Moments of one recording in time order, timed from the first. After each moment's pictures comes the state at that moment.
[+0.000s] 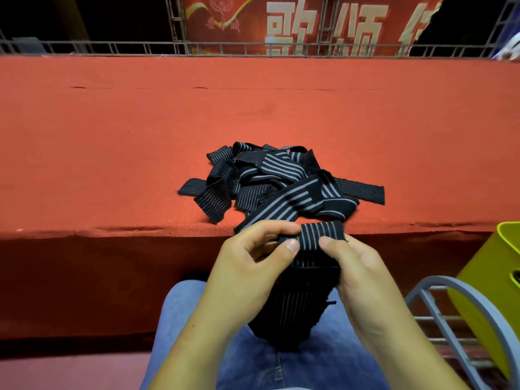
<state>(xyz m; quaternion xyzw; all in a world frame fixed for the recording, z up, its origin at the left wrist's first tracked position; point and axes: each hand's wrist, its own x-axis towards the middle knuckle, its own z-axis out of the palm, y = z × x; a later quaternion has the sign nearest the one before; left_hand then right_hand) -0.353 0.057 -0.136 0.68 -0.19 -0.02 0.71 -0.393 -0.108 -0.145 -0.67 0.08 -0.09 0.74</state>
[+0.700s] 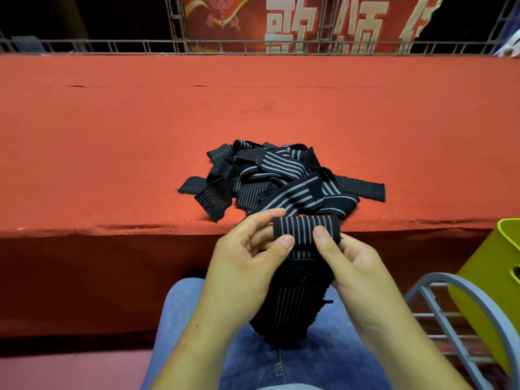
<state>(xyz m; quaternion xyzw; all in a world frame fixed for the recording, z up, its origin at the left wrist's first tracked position) -0.355 0.055 -0.135 0.65 -0.17 -0.01 0.74 -0.396 -0.104 -0.144 -0.68 0.05 -0.09 0.73</state>
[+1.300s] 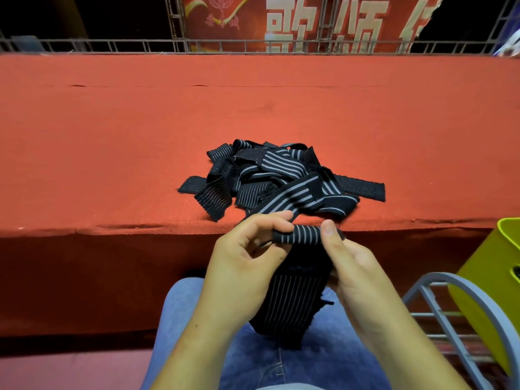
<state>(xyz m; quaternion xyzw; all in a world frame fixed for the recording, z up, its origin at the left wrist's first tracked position) -0.352 0.057 -0.141 0.66 -0.19 0.01 0.73 -0.393 -0.103 -0.150 -0.70 0.07 -0.07 0.71</state>
